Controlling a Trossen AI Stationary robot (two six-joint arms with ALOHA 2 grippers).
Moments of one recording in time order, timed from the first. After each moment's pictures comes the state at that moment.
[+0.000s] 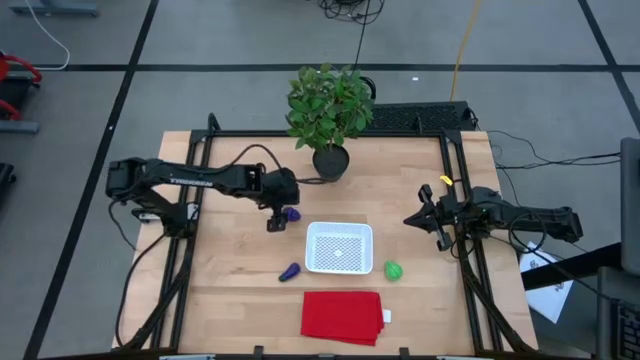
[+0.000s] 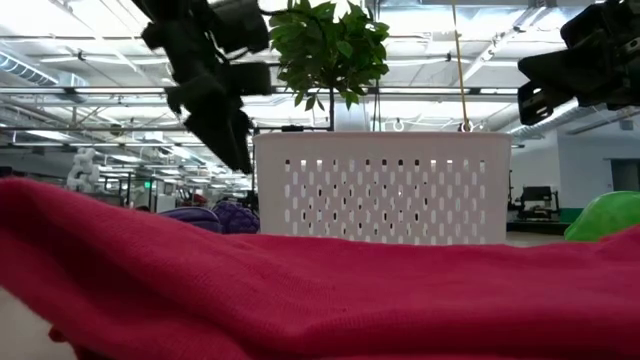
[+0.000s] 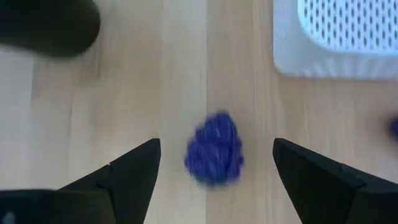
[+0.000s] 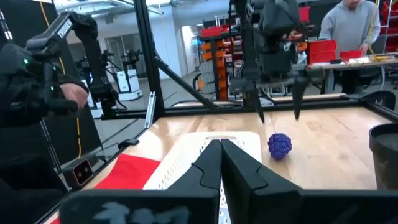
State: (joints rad) left arm 0.15 1.51 0.99 -0.56 0.03 0.17; right arm -0.08 0.02 0.02 0.07 -0.29 0.15
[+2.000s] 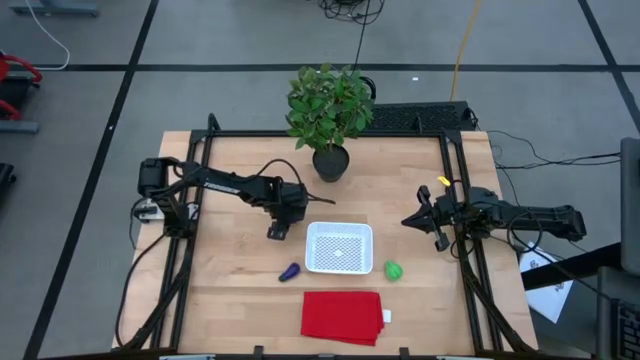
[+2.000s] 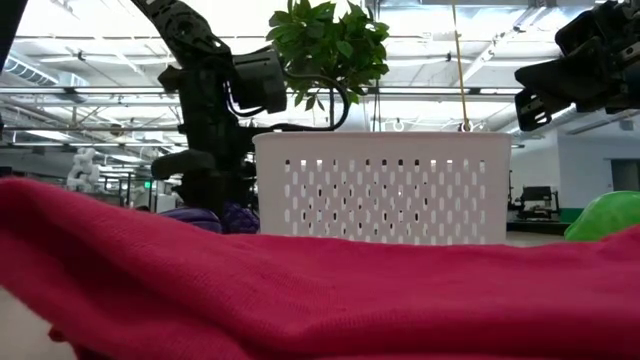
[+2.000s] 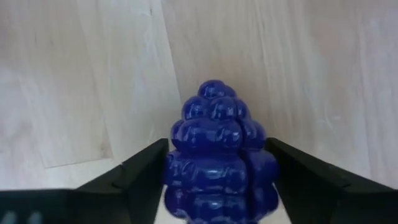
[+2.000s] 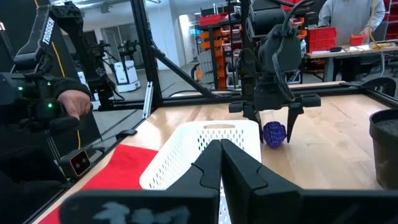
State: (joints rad) left arm 0.14 1.76 0.99 -0.53 0.01 0.34; right arm -0.08 0.07 0.02 0.07 -0.29 0.14
